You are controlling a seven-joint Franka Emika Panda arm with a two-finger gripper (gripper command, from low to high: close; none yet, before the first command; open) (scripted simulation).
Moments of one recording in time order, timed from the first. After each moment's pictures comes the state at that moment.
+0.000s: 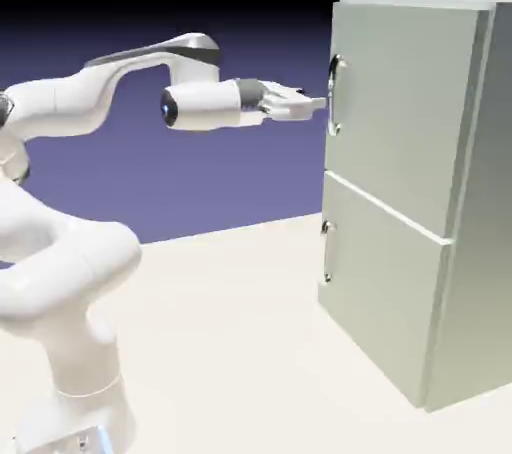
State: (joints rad) arm -1.01 -1.18 1.15 -2.31 2.48 2.93 2.45
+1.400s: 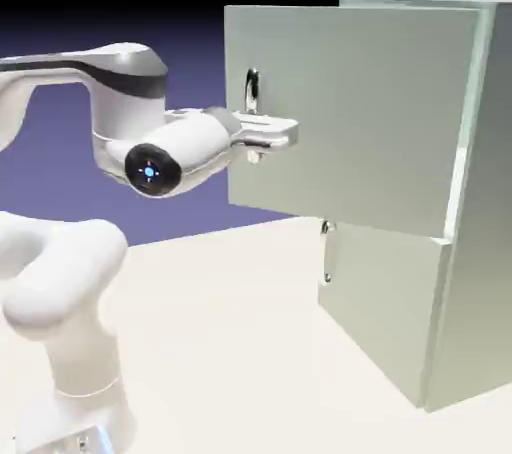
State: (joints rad) arm -0.58 -1.22 -0.07 -2.91 1.53 1.74 2.24
